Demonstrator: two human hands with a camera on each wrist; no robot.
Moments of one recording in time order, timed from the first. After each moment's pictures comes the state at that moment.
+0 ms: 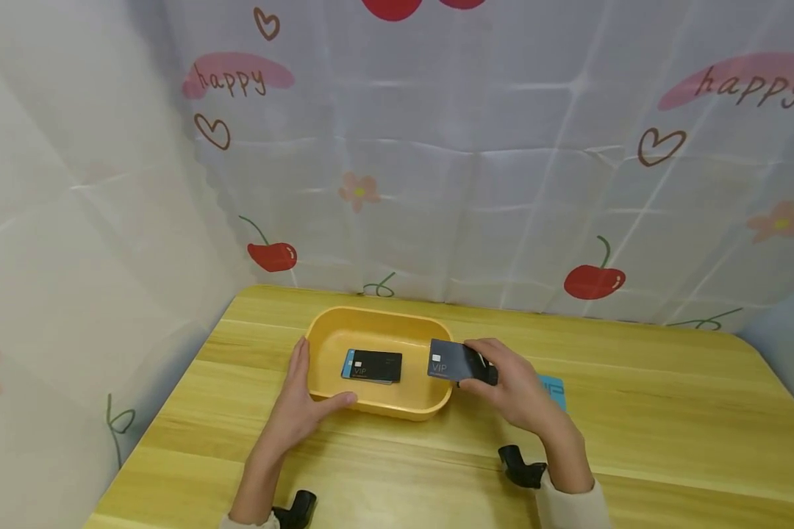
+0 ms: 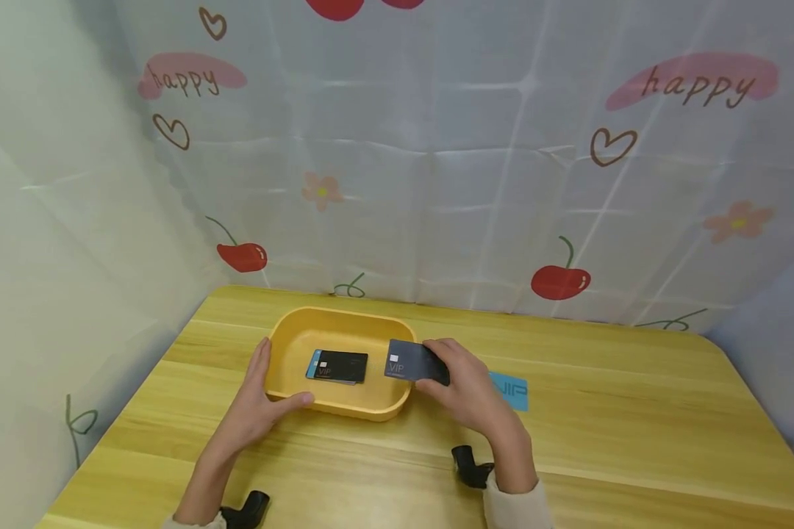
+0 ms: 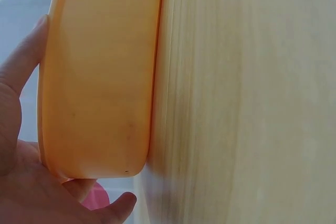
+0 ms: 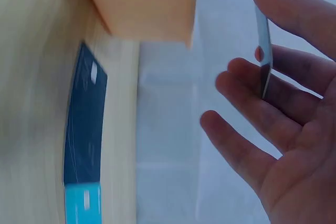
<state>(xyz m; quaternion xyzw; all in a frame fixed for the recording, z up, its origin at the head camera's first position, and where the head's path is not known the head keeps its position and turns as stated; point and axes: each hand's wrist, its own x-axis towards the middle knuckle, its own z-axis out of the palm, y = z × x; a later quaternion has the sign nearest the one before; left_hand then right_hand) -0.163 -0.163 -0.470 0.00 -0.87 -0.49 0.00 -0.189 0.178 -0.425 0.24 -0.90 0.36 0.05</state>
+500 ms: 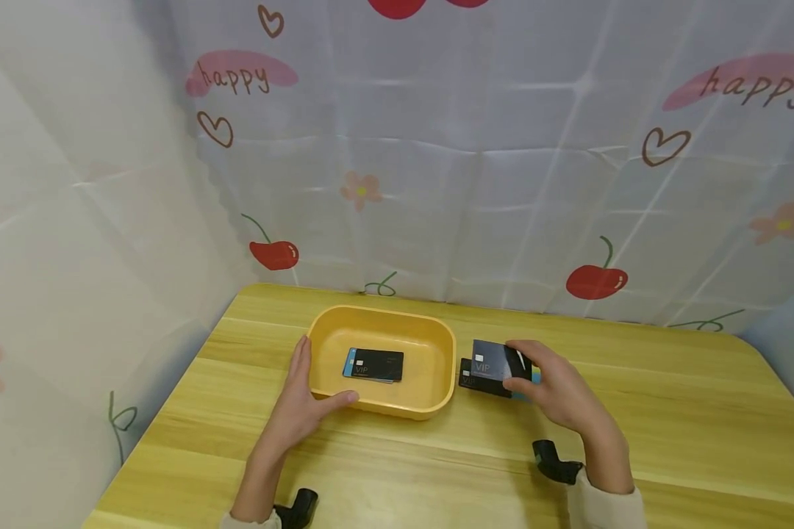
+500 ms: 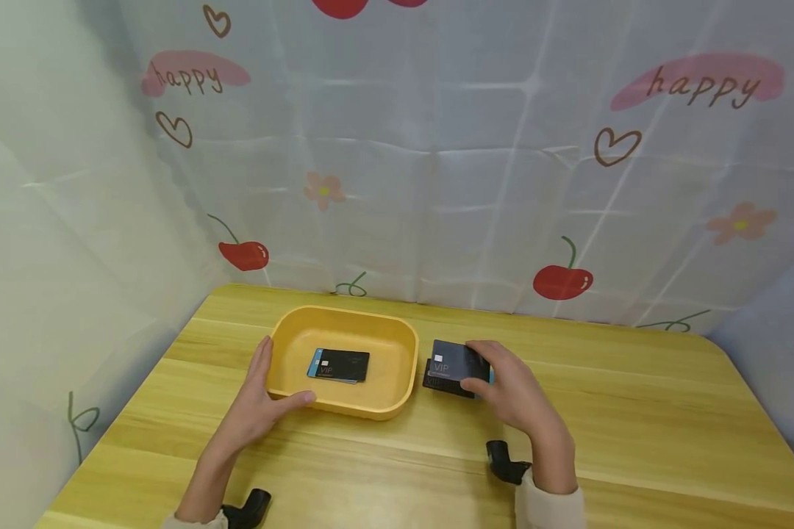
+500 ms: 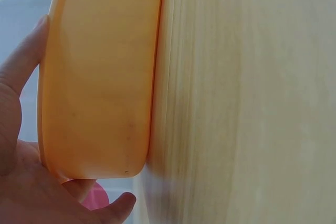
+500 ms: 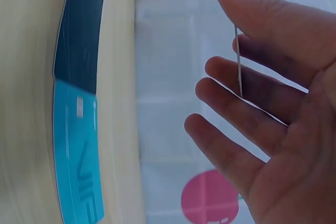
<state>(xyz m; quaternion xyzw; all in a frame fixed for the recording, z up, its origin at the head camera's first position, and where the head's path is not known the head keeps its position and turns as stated) -0.162 -0.163 -0.470 -0.01 -0.87 -0.50 0.01 -0.190 0.229 -0.423 0.20 -0.92 0.35 0.01</state>
